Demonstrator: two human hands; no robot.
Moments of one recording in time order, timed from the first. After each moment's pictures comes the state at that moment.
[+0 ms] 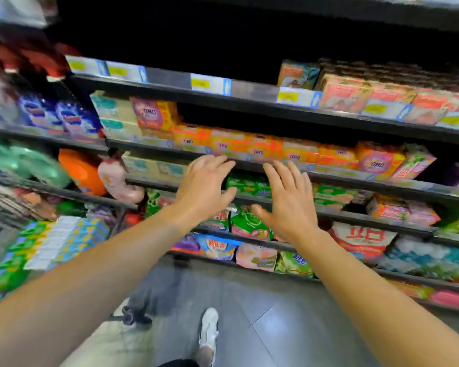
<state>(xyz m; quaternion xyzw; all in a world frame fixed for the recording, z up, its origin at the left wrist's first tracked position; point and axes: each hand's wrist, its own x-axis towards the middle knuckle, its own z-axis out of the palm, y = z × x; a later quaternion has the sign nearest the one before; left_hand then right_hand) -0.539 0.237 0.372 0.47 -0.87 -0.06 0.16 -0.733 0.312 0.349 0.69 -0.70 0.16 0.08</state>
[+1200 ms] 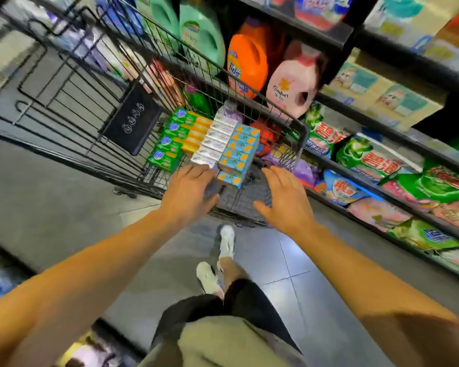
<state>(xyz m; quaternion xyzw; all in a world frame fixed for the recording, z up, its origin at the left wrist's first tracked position) 0.033 0.254 0.164 0.61 -0.77 -0.16 0.05 -0.219 0.245 0.170 0.78 -0.59 0.00 -0.20</state>
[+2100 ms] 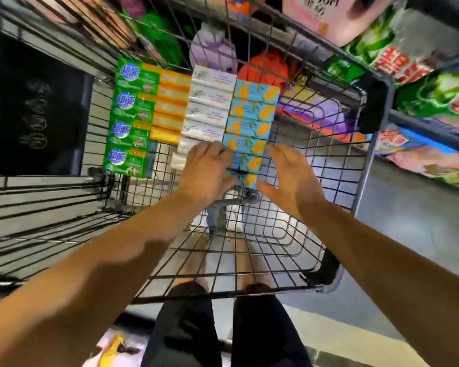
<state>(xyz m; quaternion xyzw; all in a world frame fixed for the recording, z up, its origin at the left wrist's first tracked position) 0.024 0.084 -0.062 0.54 -0.80 -0.25 -0.03 -0.184 0.111 -0.023 0.68 -0.65 -0.03 -0.33</state>
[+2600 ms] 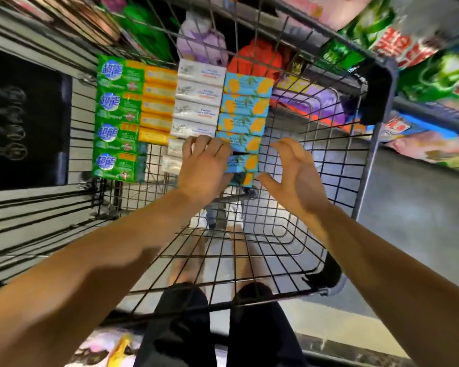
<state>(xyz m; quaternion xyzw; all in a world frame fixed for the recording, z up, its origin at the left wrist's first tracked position) 0.016 0.078 -0.074 0.51 -0.85 -0.16 0.00 -0.186 0.114 -0.029 0.62 -0.71 0.03 -0.35</state>
